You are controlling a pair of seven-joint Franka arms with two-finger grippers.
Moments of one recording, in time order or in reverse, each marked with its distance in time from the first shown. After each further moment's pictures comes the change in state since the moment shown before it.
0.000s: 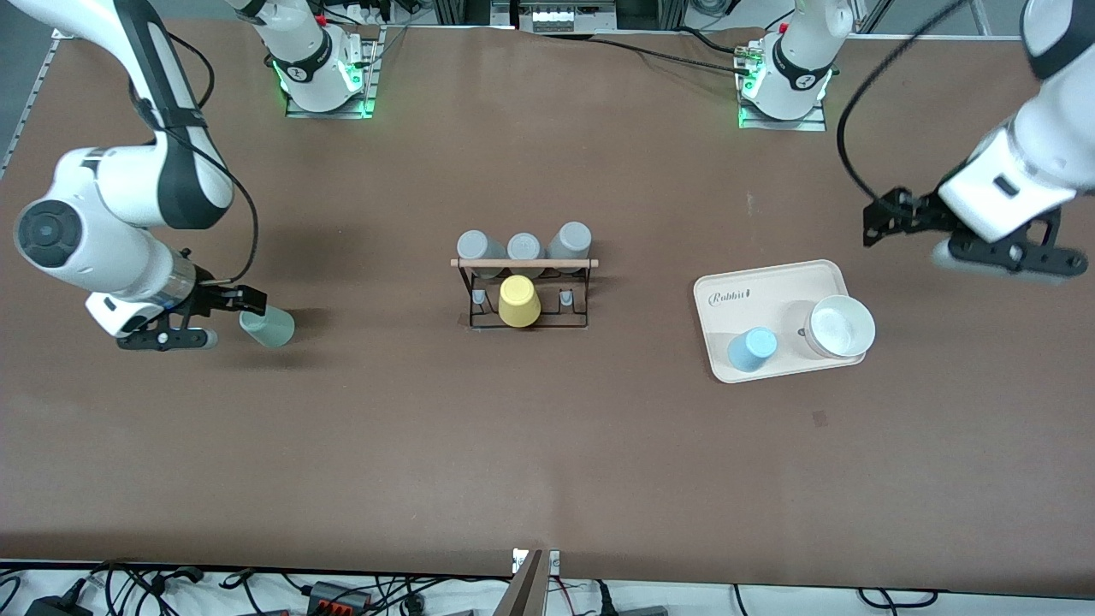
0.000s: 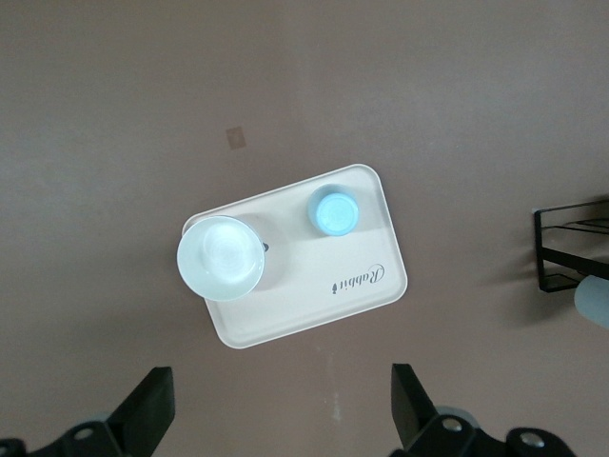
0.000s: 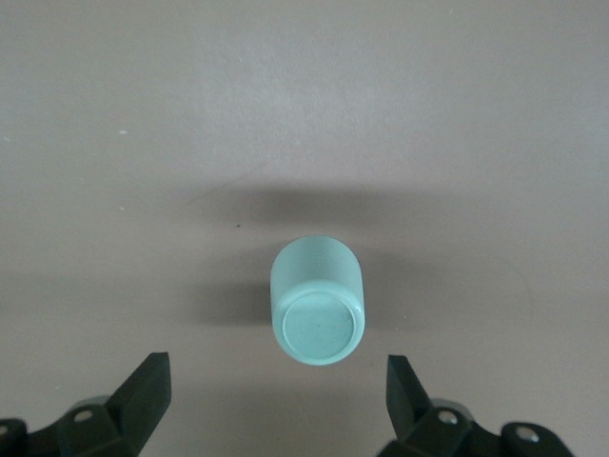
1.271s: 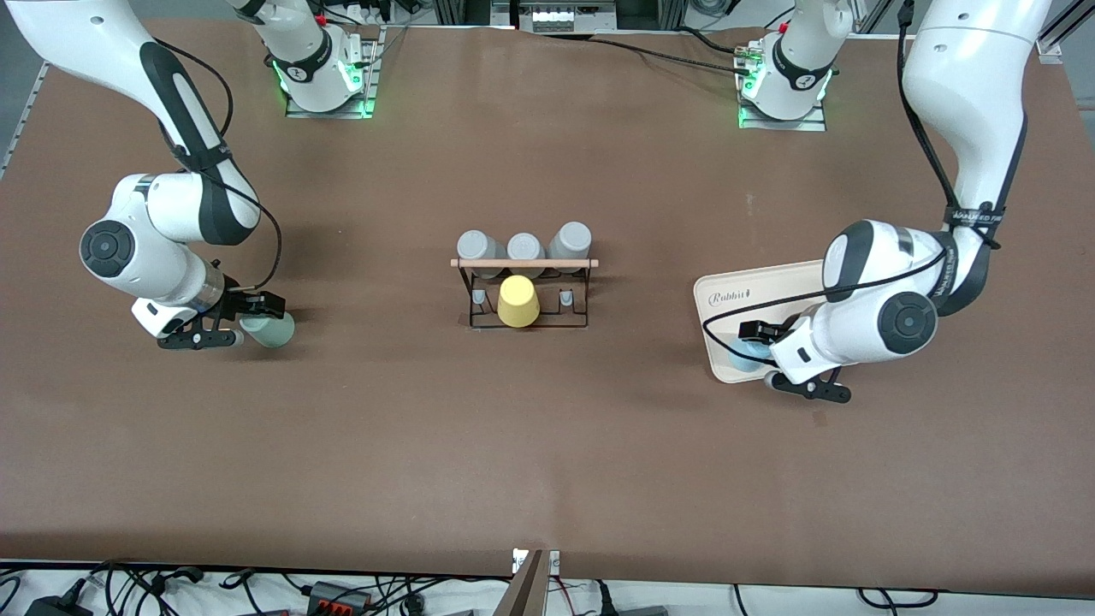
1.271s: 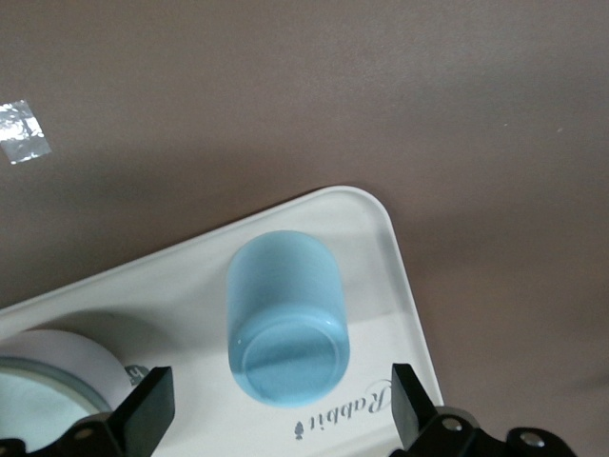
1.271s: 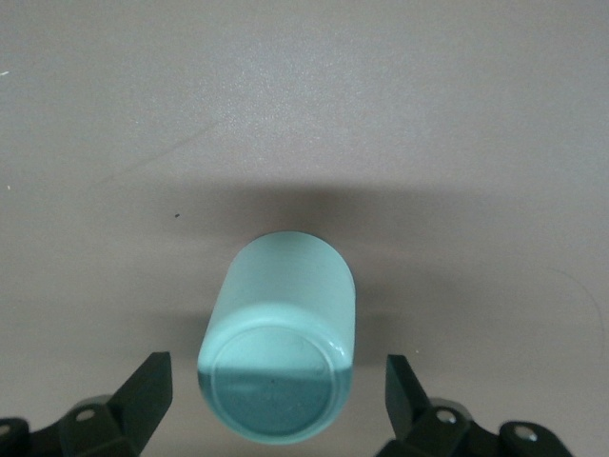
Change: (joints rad) left arm -0.057 0.412 -0.007 -0.160 0.025 0.450 -0.001; right arm -0.043 0.091 -0.001 -0.119 0.000 0.220 -0.055
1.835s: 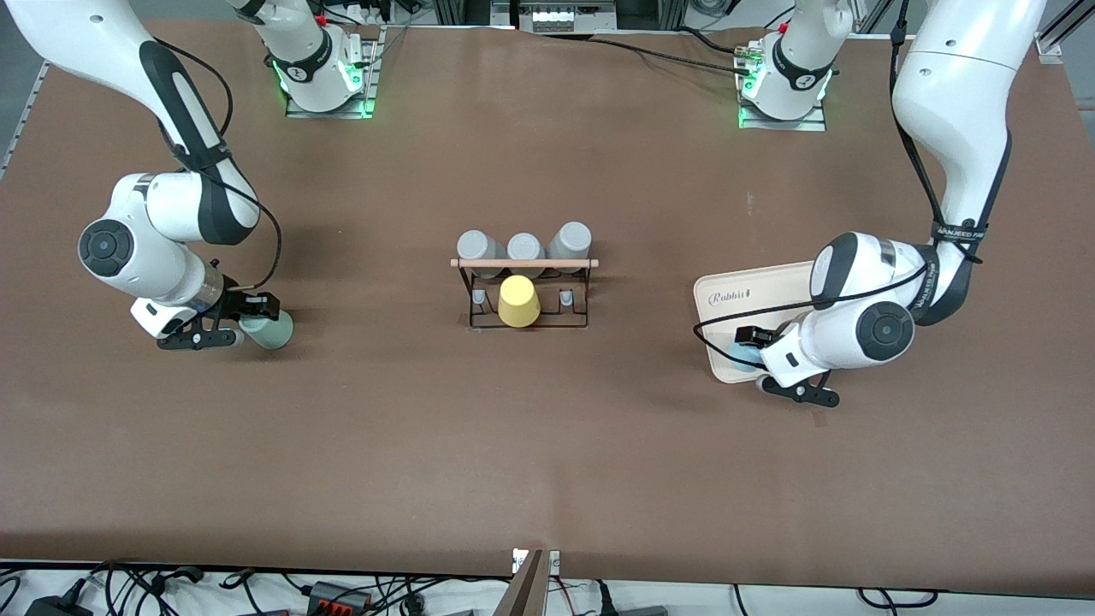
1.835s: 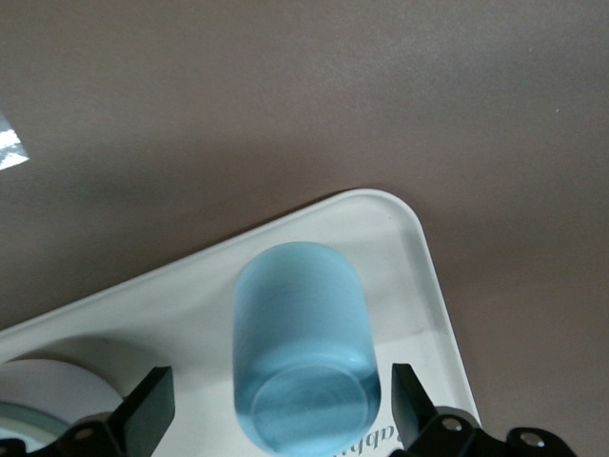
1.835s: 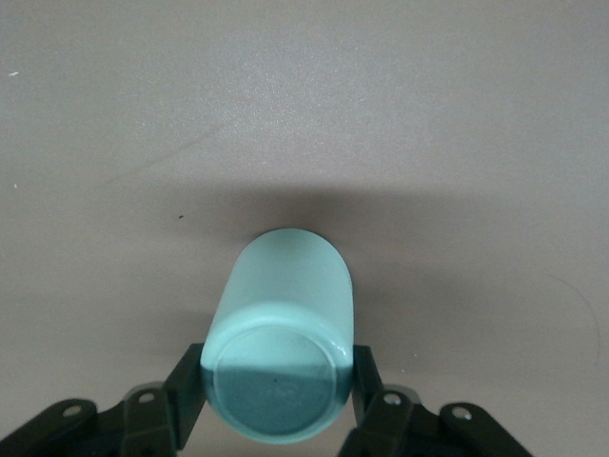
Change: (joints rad) left arm -0.009 0.045 -0.002 -0.005 0.035 0.029 0.000; right arm 0.000 -0.003 0.001 0.002 0.000 0.000 -0.014
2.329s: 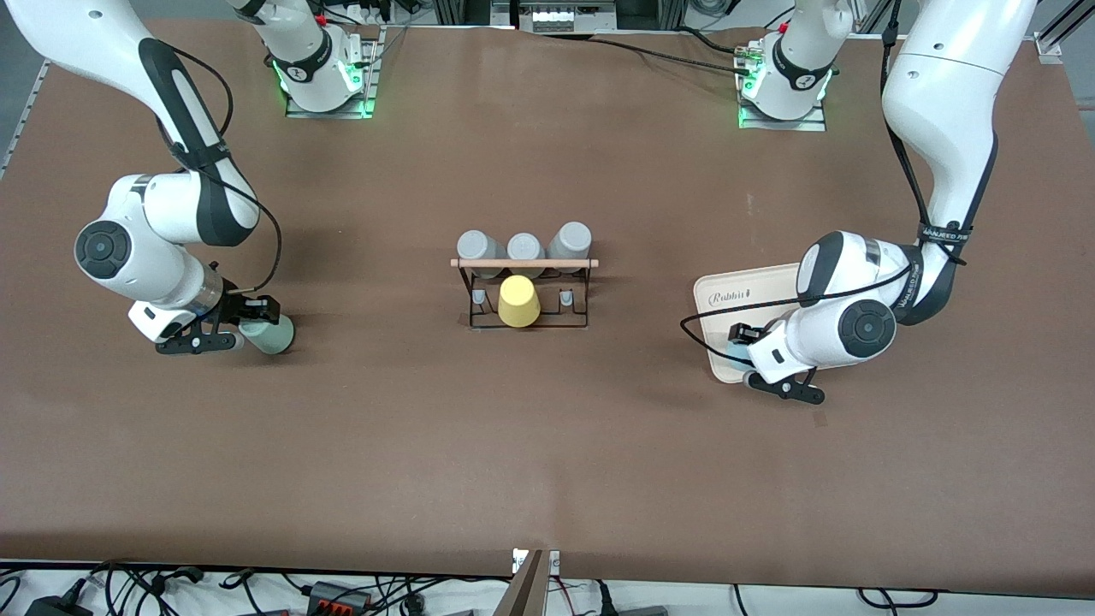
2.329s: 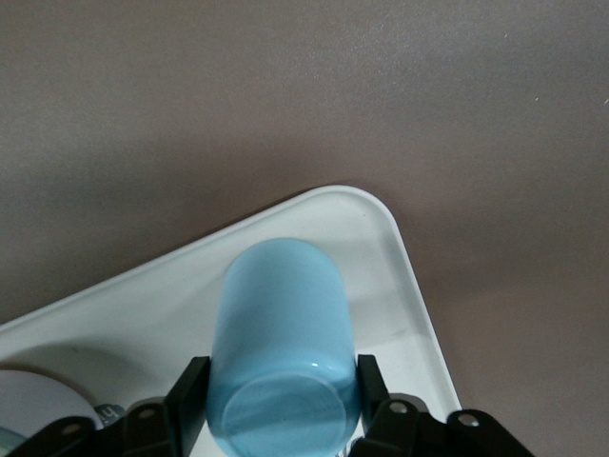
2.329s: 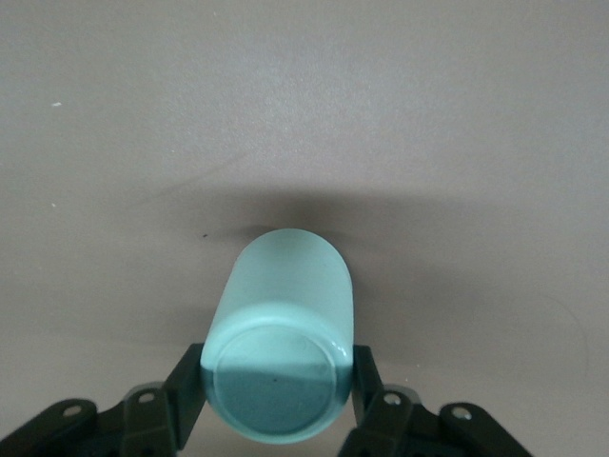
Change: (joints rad) left arm -0.014 -0.002 -0.001 -0.012 0.003 0.019 0.001; right arm 0.008 -0.003 0.009 0.059 0.000 -0.058 0.000
